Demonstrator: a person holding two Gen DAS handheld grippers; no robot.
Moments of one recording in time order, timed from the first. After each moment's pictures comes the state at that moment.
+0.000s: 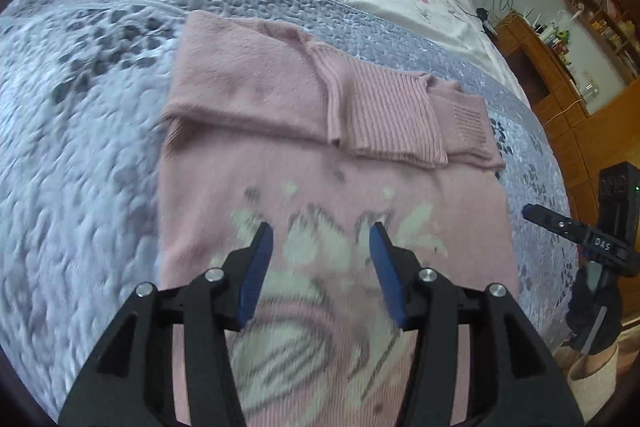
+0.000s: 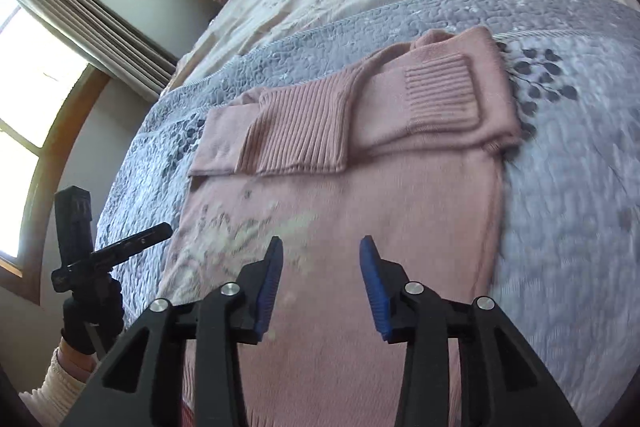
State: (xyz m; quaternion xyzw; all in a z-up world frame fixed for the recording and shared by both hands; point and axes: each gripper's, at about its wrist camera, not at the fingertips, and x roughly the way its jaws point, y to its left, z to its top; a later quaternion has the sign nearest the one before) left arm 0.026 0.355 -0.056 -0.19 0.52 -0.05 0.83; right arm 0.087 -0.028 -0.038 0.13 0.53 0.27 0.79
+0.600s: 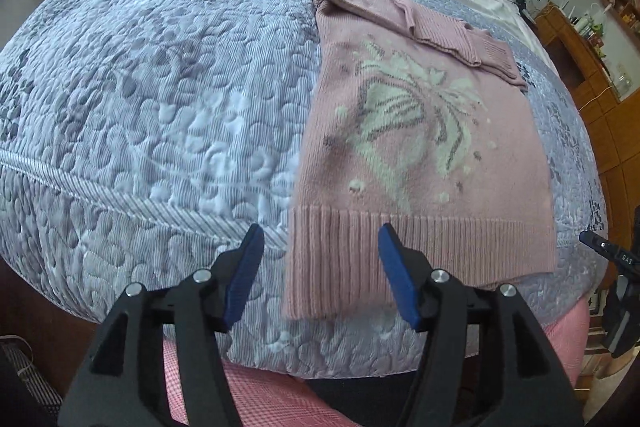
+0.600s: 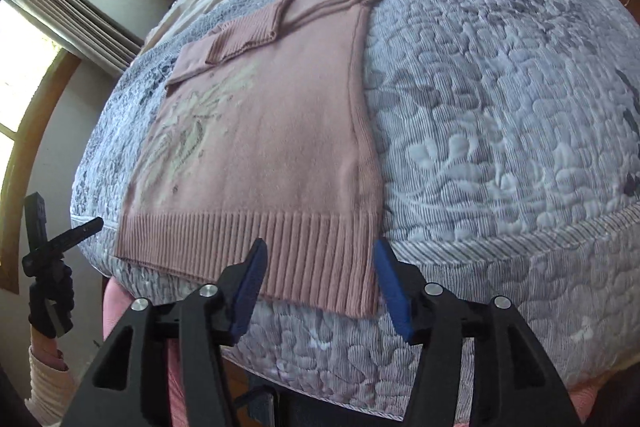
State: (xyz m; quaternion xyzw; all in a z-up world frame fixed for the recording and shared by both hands) left arm -0.181 0.394 -0.056 -0.17 0.55 0.03 0.82; right arm -0.105 -0.110 -0.058 0.11 0.57 0.18 0.79
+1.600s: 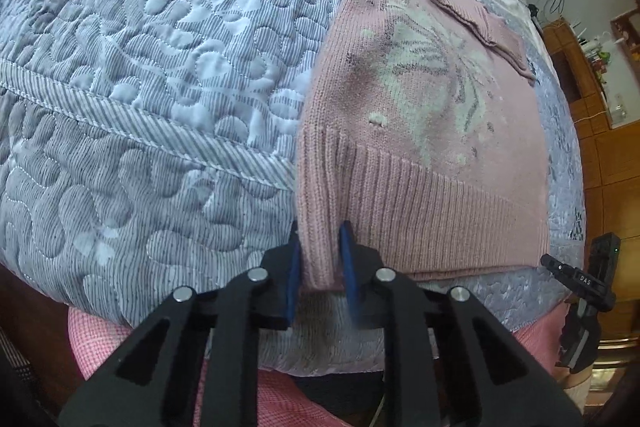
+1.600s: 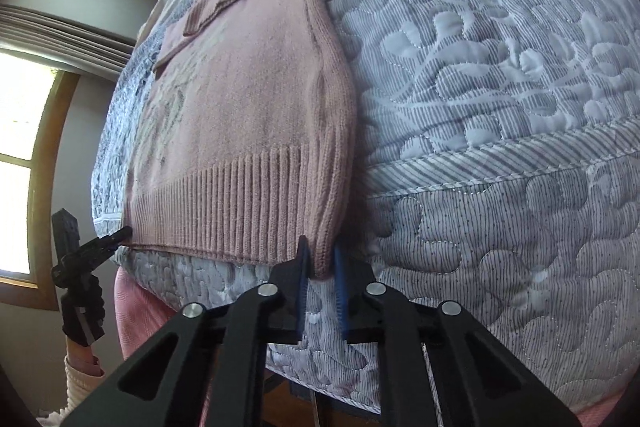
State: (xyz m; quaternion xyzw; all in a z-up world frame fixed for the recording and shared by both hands) left arm -0.196 0.400 -0.102 -0.26 0.59 0.01 0.77; right arm -0.113 -0.126 -0.115 0.19 0.63 0.20 0.73
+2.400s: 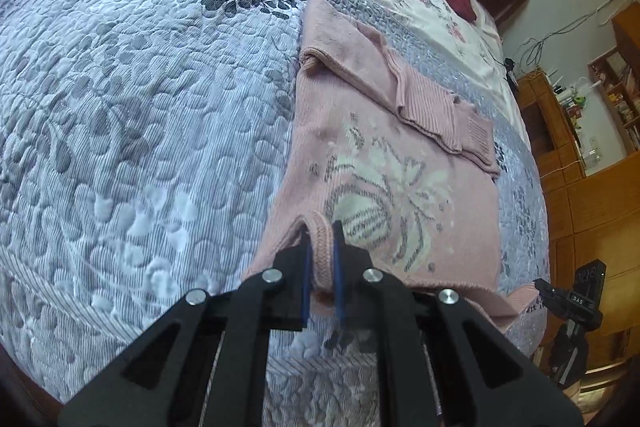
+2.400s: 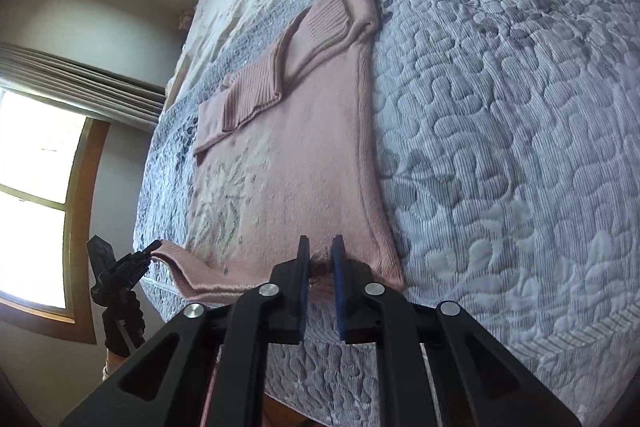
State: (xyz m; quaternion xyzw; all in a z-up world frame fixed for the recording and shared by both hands) left arm -0.087 0.431 -0.046 -0.30 0.51 0.01 0.81; right arm 0.008 -0.144 -0.051 0.26 0.58 0.22 0.74
